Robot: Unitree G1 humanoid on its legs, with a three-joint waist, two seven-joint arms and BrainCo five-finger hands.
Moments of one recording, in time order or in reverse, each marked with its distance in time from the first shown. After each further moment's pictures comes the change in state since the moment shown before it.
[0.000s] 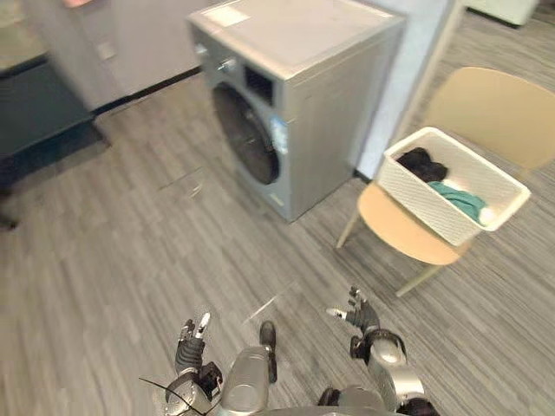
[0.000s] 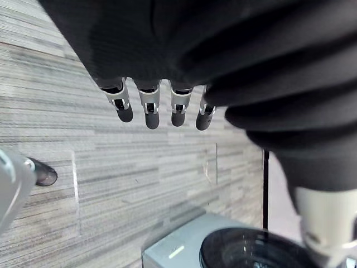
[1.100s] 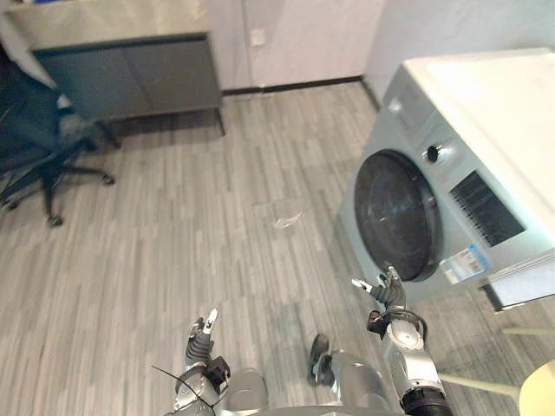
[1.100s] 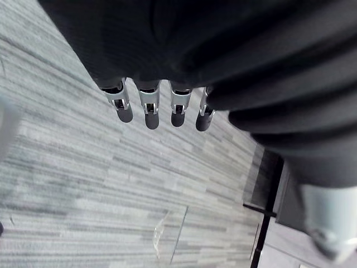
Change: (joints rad) left arm -0.057 0.007 -0.036 0.063 -0.001 0.027 0.037; right arm 0.045 0.042 -0.187 -0.233 -0.058 0.019 -0.117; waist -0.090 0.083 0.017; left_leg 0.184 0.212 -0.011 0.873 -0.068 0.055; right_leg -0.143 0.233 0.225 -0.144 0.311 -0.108
